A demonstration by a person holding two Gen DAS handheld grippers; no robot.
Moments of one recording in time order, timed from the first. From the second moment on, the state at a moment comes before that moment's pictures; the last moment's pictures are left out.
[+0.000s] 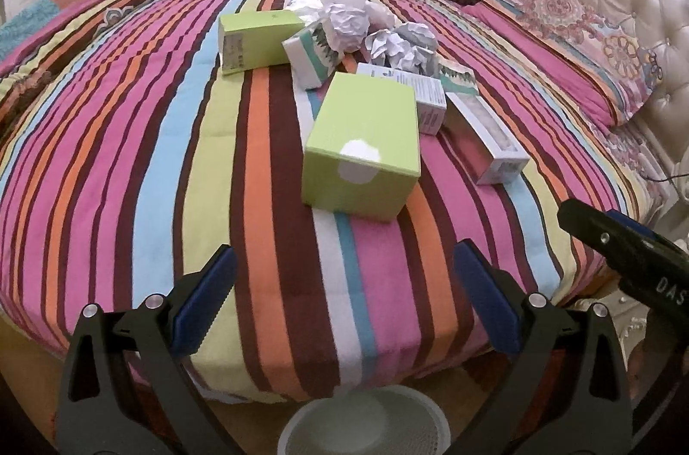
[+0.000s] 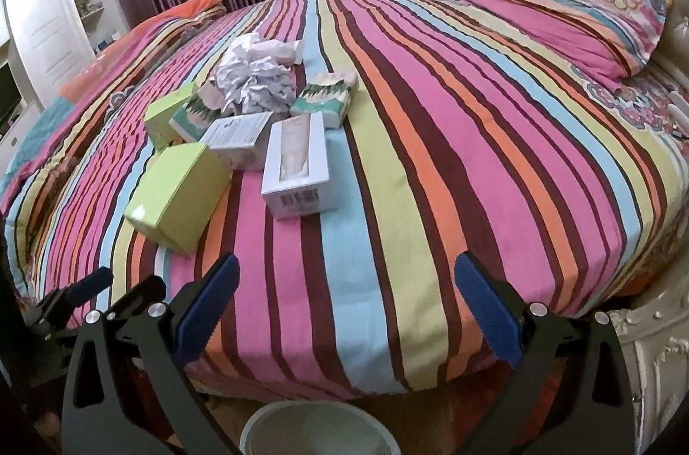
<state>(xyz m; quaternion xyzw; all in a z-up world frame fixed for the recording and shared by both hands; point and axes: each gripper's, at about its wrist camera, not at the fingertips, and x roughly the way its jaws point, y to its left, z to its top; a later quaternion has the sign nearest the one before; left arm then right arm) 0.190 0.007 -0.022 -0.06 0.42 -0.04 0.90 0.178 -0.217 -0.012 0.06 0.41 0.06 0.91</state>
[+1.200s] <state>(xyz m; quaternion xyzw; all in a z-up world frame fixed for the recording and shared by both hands) 0.284 0.003 -0.034 -0.01 0.43 -0.04 0.90 0.277 -0.179 -0.030 0.01 0.44 0.11 0.89</state>
